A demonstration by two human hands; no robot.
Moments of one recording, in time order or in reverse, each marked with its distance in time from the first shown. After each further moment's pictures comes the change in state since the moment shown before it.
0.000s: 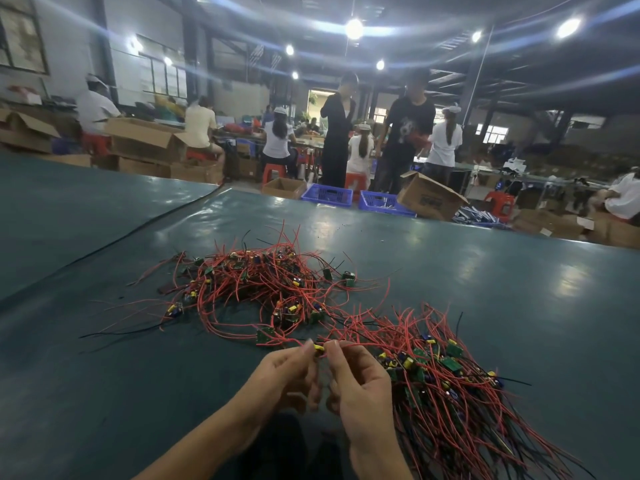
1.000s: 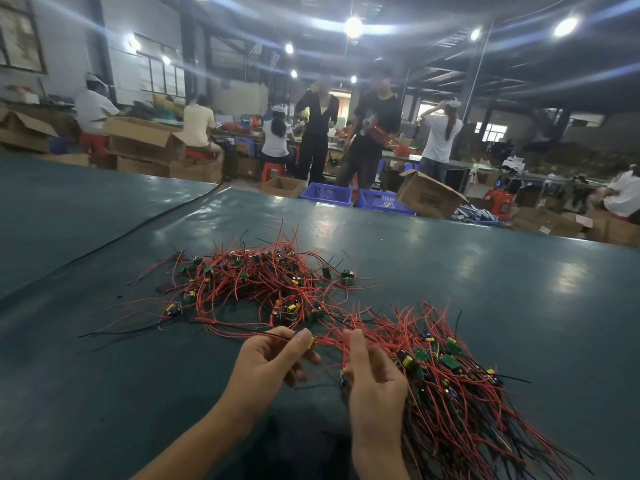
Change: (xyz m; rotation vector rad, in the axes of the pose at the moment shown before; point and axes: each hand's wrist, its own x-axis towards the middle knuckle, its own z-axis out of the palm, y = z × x) left_hand 0.007 -0.014 -0.005 0.002 0.220 0.280; right_hand 0.003 0.005 -0.003 0.004 0.204 -0.157
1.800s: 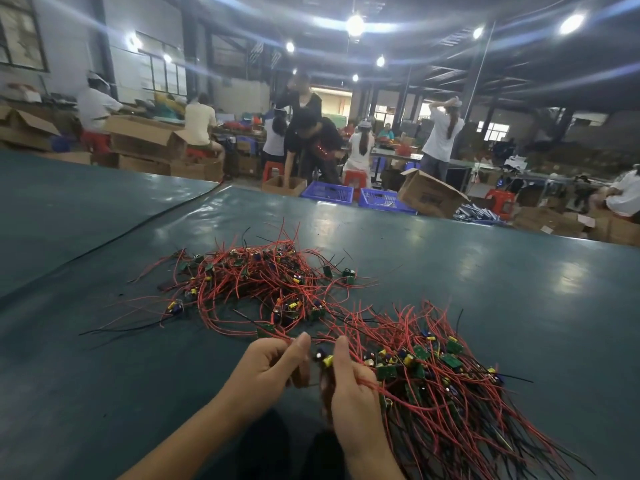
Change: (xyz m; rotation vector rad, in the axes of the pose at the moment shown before) left_hand 0.007 -0.015 -0.014 0.275 -0.171 0.105; right_hand -0.006 0.004 0.000 -0.275 -0.304 0.247
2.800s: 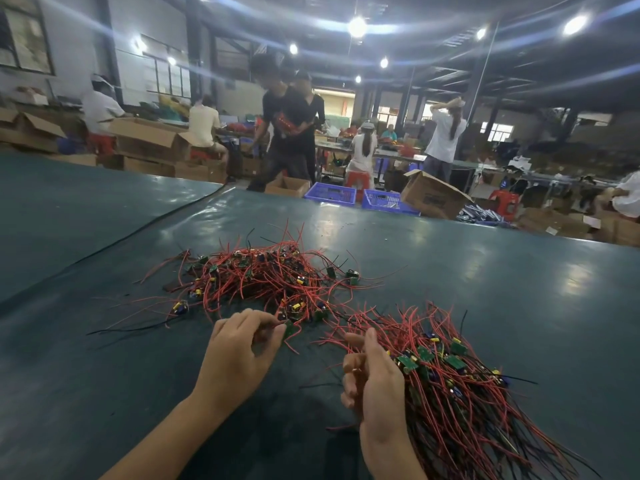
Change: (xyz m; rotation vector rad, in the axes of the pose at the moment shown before) left_hand 0.008 -0.024 -0.034 0.754 0.407 0.331; right_hand 0.010 -0.008 -0.012 0.384 0.120 0.017
